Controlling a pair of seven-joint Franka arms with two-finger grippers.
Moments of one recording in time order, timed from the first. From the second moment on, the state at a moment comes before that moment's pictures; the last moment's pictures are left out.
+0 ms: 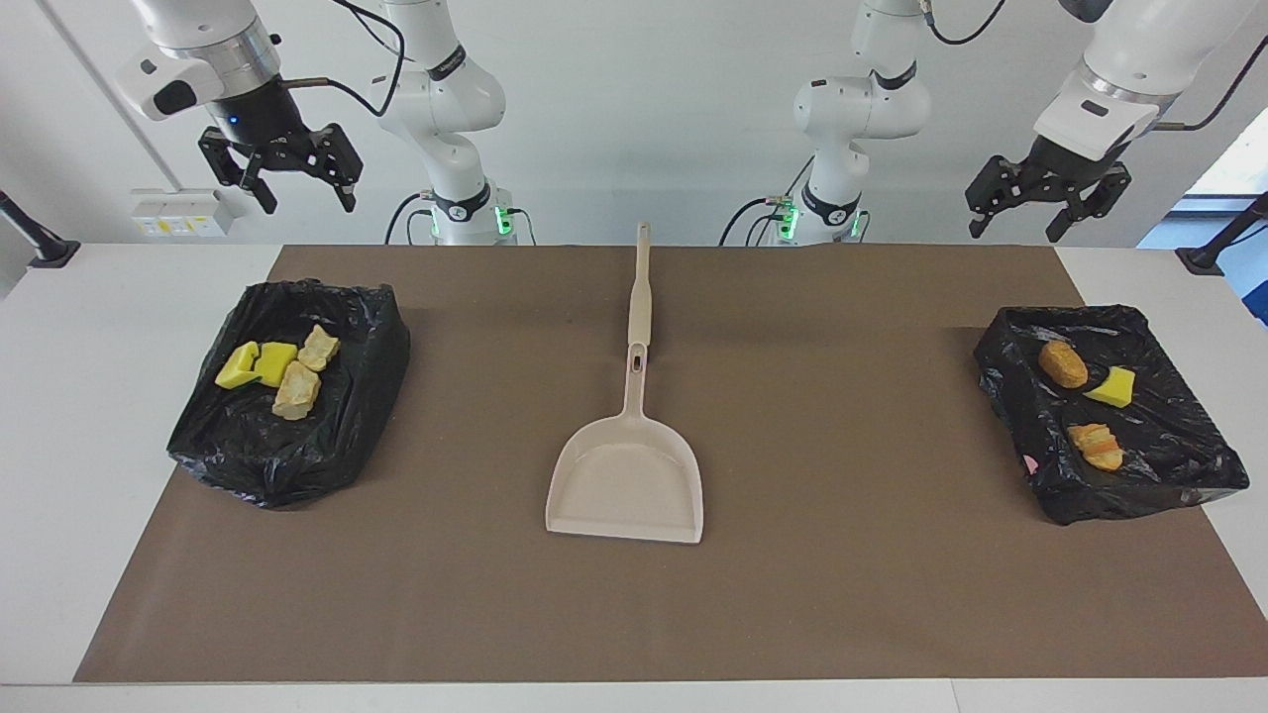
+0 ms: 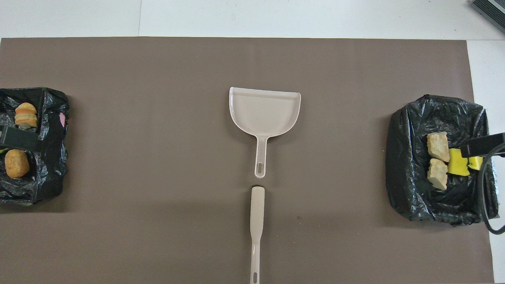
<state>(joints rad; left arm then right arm) -0.11 -0.05 0.05 -1.50 0.00 1.42 0.09 0.05 -0.09 -0.09 -1.53 0.01 1.42 -0.03</state>
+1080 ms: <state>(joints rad) -0.04 -0.06 -0.02 -1.50 0.00 1.39 0.08 0.05 -0.09 -0.09 -1.53 -0.04 1.40 -0.03</state>
